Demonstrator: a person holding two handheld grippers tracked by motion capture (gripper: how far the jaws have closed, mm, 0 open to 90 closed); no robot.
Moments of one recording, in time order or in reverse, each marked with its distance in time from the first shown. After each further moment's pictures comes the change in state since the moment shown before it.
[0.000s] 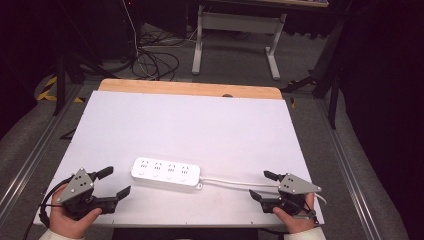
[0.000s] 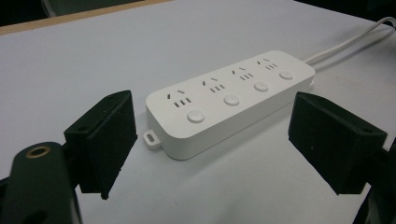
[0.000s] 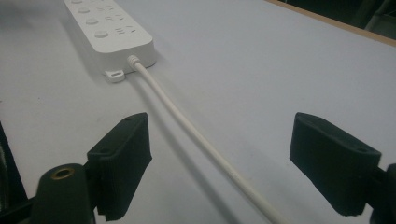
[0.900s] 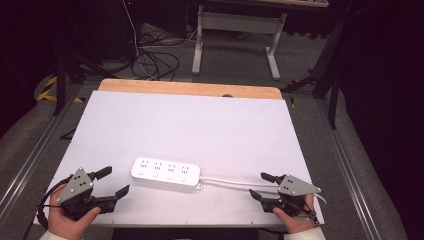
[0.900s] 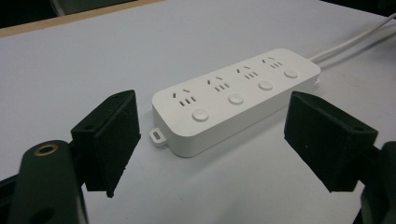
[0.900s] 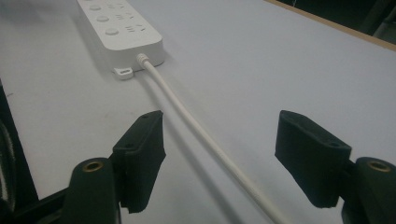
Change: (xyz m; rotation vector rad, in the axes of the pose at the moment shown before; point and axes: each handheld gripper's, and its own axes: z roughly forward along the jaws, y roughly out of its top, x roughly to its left) left arm -0.002 0.005 -0.004 0.019 0.028 0.007; right arm 0.001 0.000 -0.001 -0.005 0.027 -0.028
